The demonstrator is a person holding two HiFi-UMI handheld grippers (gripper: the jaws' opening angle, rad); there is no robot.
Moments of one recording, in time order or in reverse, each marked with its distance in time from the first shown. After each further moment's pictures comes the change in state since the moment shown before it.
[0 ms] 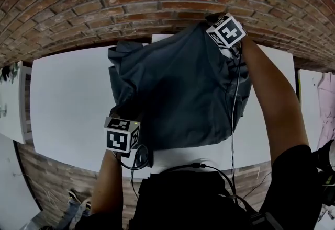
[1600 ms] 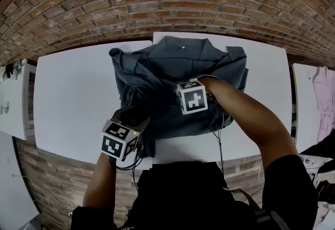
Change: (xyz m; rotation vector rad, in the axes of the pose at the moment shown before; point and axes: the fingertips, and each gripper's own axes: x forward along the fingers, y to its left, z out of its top) left arm -0.056 -0.053 -0.019 0.139 -0.055 -0.206; right arm -0.090 0.352 -0.067 -0.647 0.220 0.778
